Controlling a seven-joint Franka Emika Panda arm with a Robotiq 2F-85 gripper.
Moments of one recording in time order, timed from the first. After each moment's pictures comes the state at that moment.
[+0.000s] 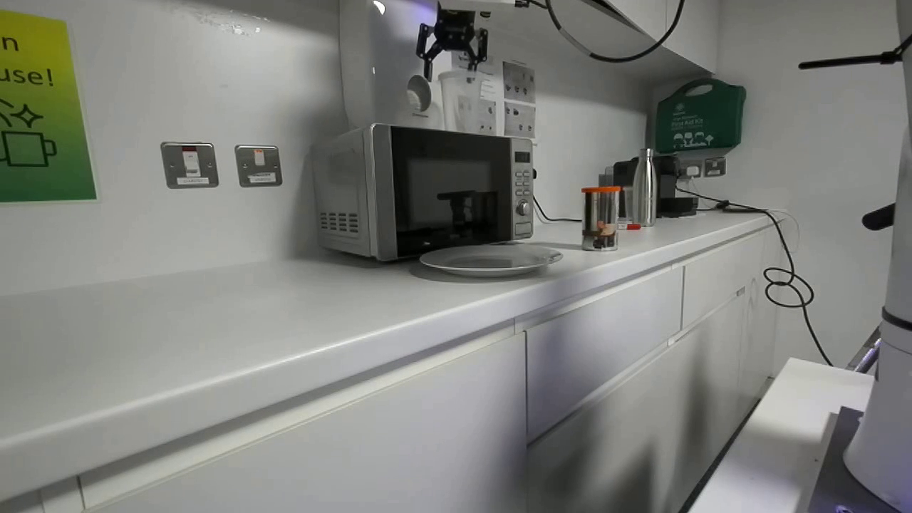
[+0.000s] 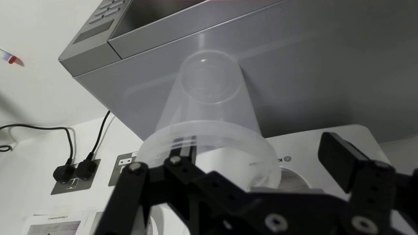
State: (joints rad) arm 0.06 0.12 0.02 -1.40 -0.26 1.99 0.51
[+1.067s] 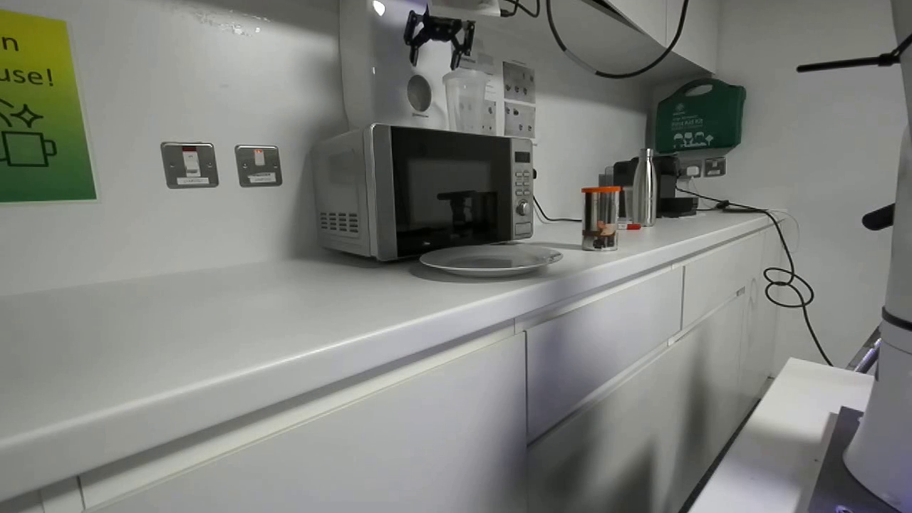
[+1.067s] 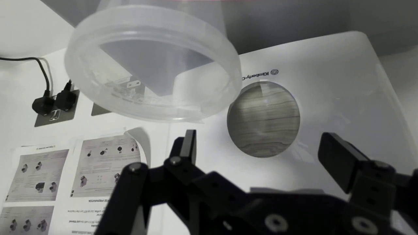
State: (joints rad) arm 0.06 0.14 0.00 -1.42 -0.38 2.30 0.58
